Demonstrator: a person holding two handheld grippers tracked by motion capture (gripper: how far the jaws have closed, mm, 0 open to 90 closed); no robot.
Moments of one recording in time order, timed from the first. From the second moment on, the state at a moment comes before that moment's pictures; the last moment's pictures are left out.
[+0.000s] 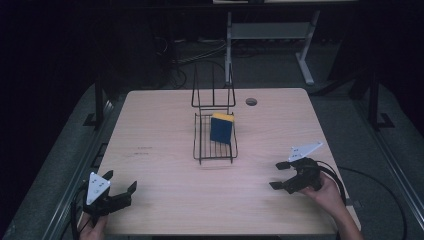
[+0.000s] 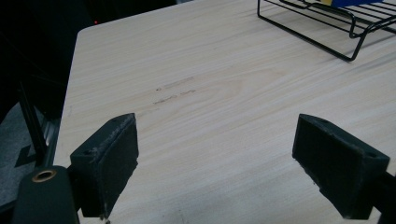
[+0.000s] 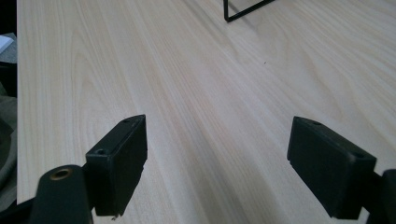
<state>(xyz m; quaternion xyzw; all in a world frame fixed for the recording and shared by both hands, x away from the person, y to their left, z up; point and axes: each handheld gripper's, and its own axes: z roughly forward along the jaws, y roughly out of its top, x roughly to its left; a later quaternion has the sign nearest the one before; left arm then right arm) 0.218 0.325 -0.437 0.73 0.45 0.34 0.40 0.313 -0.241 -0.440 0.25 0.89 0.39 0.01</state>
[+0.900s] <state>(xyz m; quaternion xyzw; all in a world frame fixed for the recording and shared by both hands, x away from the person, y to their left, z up) 0.219 0.324 -0.438 0.73 0.44 0.34 0.39 0.284 -0.258 -0.449 0.27 0.87 0.40 0.03</state>
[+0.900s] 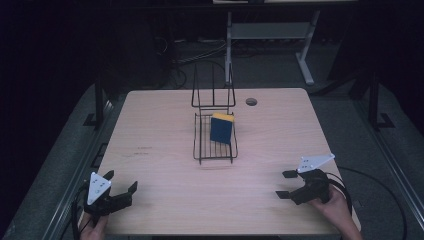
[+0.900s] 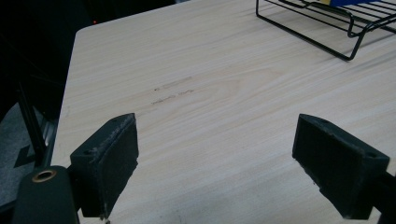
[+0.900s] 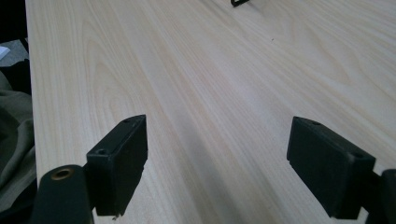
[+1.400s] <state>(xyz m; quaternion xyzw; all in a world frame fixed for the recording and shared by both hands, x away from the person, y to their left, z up) 0.219 0.324 -0.438 0.73 0.45 0.34 0.40 0.272 -0.264 -0.452 0.27 0.87 0.41 0.03</state>
